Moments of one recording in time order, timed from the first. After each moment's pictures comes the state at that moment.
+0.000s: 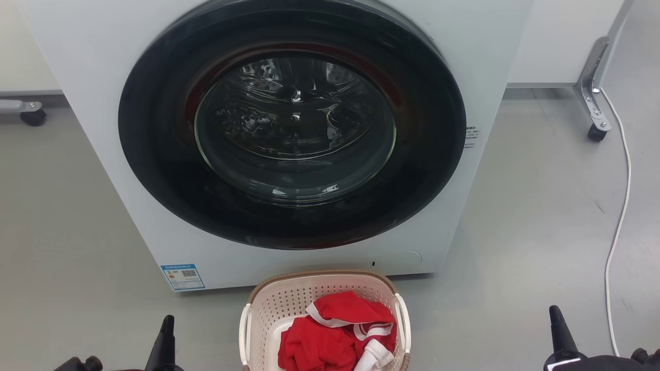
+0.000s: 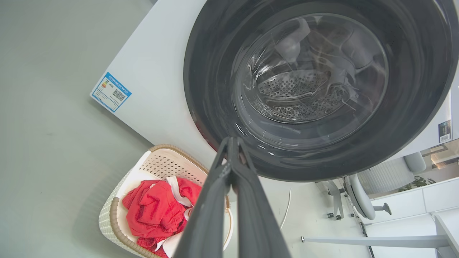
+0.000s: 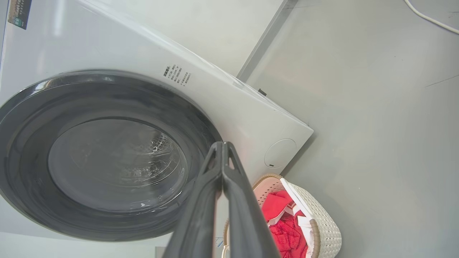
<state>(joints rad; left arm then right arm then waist) 0.04 0.07 -0.03 0.22 -1.07 -0.03 -0.02 0.02 -0.06 0.01 0.21 1.09 0.02 -0.02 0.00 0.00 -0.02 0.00</state>
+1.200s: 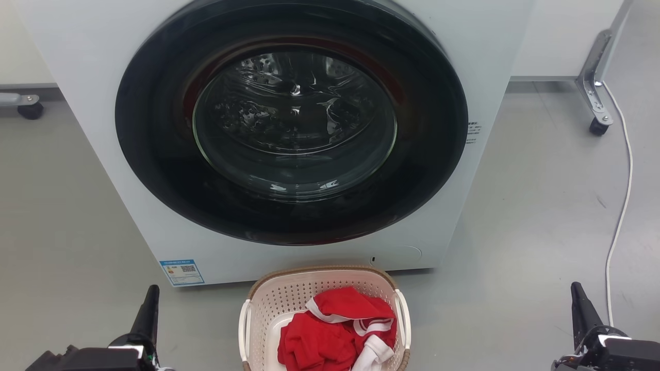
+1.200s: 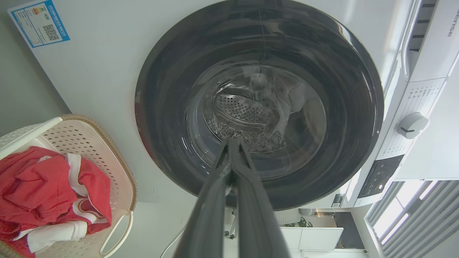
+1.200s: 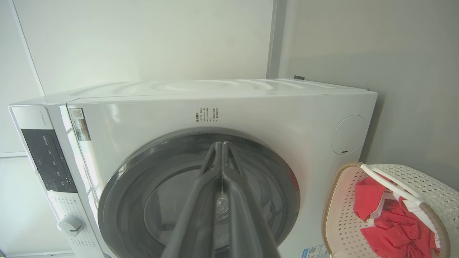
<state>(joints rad) -0.07 0.05 0.08 0.29 -1.56 -0.12 0.11 -0.08 -0.05 -0.12 0.29 1.57 0.11 0.11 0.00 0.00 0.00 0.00</state>
